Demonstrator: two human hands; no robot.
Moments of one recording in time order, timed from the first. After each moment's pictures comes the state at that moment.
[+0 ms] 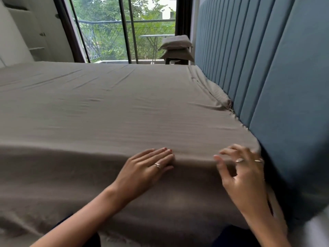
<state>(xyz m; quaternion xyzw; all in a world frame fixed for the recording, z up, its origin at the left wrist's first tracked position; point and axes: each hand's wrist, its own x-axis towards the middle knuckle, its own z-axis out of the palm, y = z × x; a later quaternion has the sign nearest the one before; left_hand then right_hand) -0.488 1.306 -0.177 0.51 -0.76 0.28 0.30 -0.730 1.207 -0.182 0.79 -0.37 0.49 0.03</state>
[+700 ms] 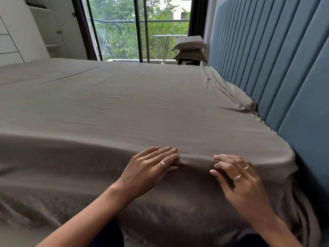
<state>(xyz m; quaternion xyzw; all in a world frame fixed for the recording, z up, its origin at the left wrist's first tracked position) -0.433 1.341 -0.179 0.51 -0.75 0.30 0.29 -0.675 1.236 -0.190 0.85 -0.18 0.49 0.07</state>
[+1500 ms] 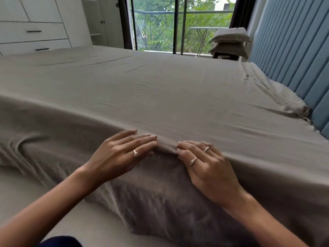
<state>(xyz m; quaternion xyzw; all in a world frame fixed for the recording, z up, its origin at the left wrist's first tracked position) -0.368 1.401 -0.165 0.56 -0.72 0.37 0.19 -0.567 1.246 -0.179 0.89 0.00 0.44 0.06</state>
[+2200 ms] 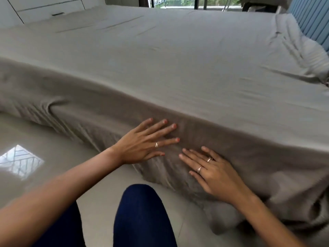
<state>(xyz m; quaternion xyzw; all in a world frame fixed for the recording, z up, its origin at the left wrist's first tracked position) -0.416 1.401 -0.227 0.63 -0.73 0.26 -0.05 -0.650 1.238 -0.262 0.98 0.03 0.20 0.04</state>
